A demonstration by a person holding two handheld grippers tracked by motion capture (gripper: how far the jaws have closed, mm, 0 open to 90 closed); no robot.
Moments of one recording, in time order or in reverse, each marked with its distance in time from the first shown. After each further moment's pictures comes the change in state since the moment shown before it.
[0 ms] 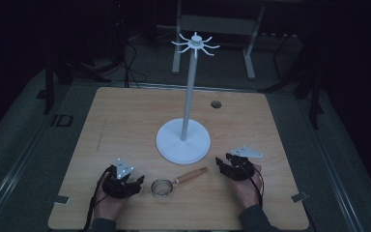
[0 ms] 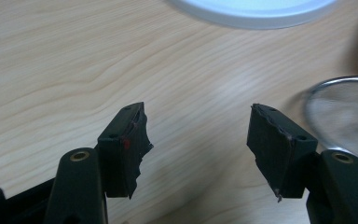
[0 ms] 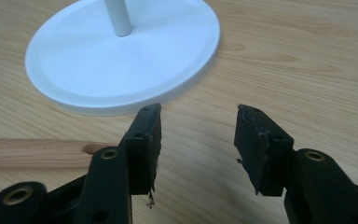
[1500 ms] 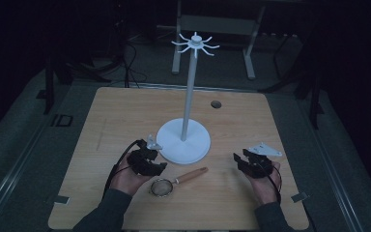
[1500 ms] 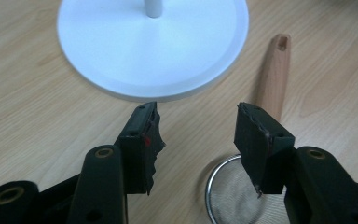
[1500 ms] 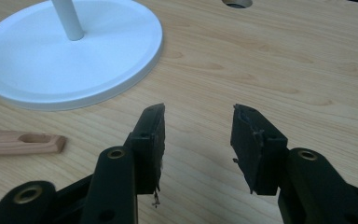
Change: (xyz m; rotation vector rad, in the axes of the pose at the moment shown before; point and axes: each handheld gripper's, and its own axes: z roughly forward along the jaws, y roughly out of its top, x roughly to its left) left arm -0.030 0.105 0.007 0.177 -0.190 0.144; right arm -0.041 0.003 -0.030 -0.025 -0.082 -0.051
